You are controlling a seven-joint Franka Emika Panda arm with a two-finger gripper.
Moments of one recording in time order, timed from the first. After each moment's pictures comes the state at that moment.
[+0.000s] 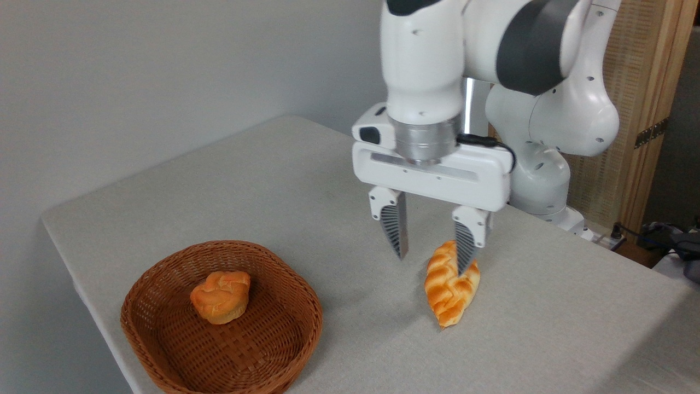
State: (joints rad) arm 0.00 -0.41 0.22 -2.37 0.04 1.91 0.59
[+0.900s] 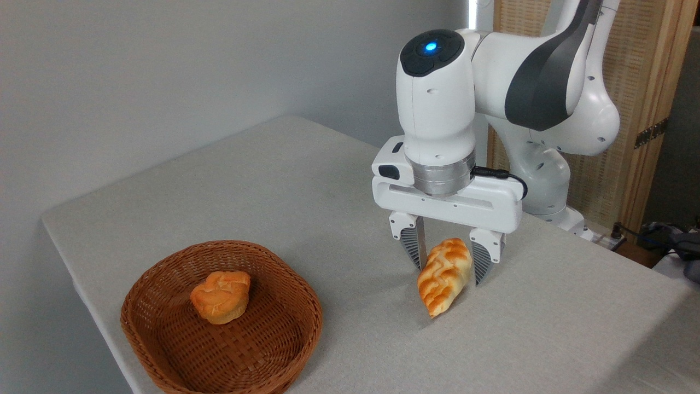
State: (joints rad) arm 0.02 -0.41 0.22 -2.50 0.04 1.94 0.57
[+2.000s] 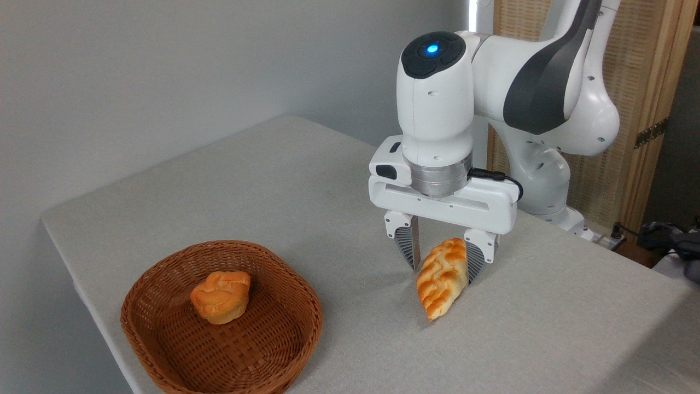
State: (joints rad) arm 0.01 -0.41 0.22 -2.51 0.00 1.95 0.57
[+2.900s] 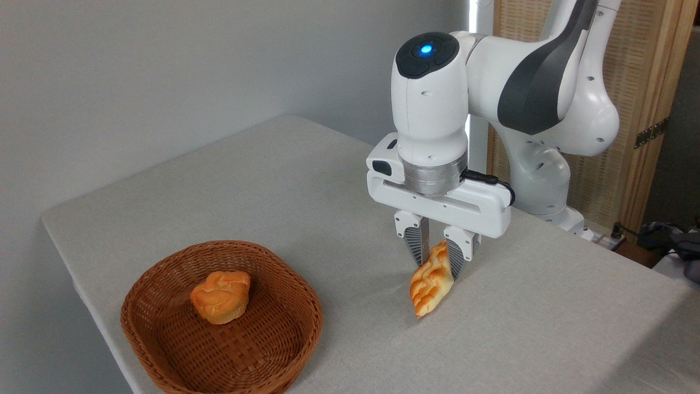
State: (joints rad) arm -0.01 -0.40 0.22 -2.50 0.00 1.95 0.66
